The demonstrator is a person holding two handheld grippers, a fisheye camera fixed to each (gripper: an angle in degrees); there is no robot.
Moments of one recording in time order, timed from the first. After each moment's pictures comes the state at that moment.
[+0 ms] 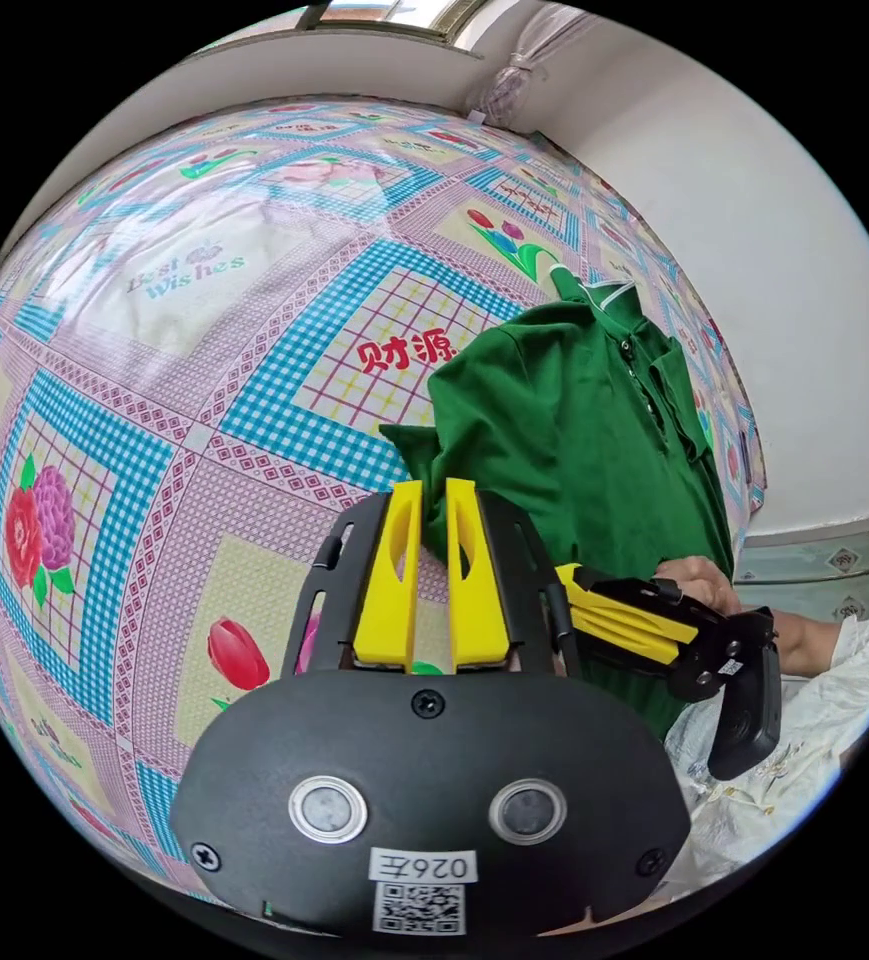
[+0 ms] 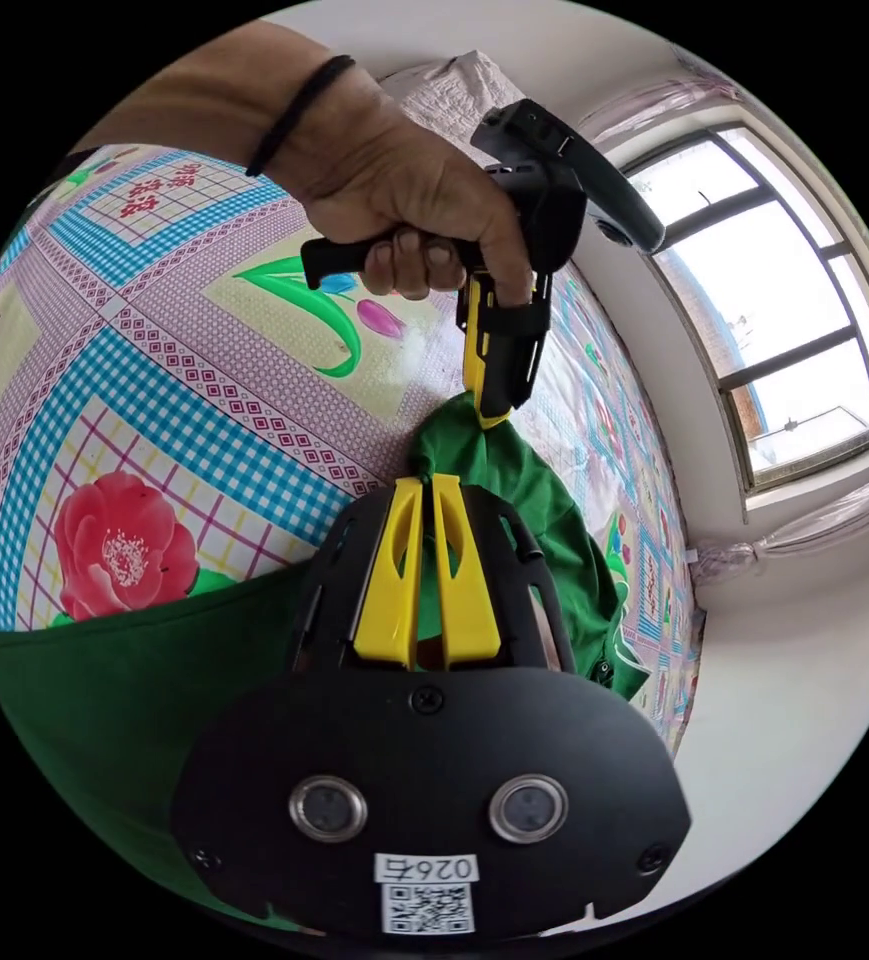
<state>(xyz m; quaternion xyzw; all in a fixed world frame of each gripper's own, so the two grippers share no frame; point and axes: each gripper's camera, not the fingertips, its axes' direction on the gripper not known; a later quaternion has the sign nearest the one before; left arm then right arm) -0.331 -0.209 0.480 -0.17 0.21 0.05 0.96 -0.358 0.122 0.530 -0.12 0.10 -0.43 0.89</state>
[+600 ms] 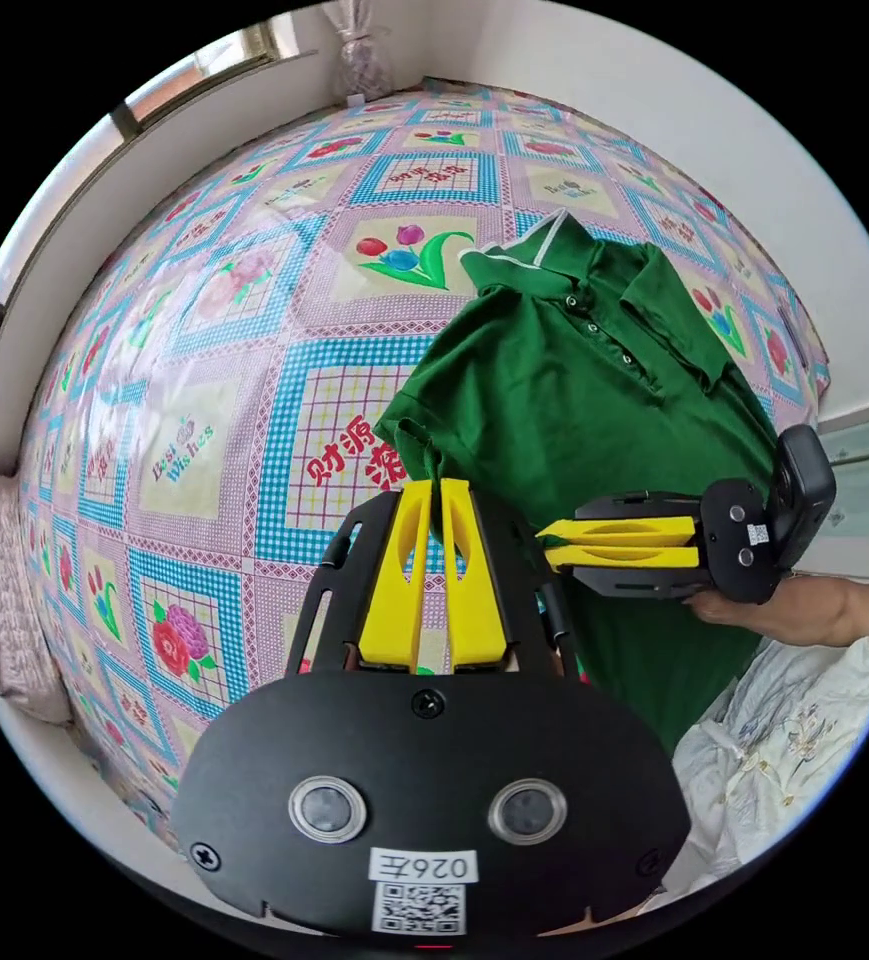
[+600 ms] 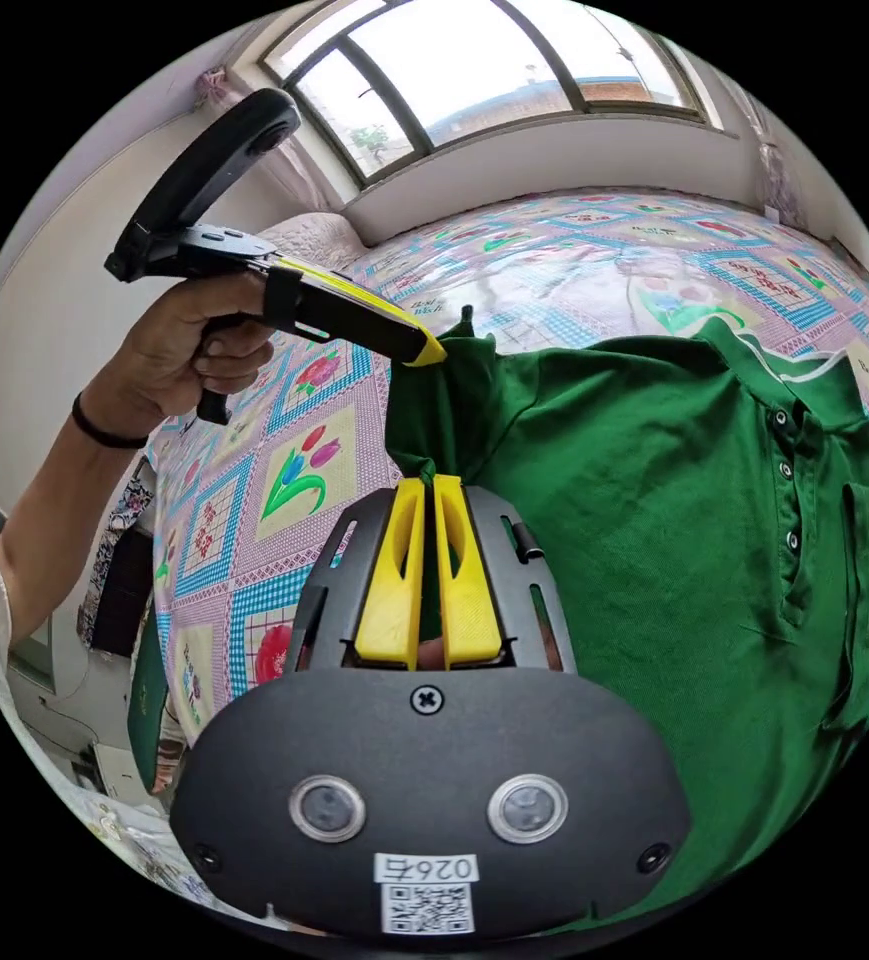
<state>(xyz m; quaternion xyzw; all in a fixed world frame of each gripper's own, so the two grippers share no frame) -0.102 -0.385 0.447 -0.19 0.05 0.26 0.95 -0.082 0.048 0.512 -0.12 -0.16 0.06 0.98</state>
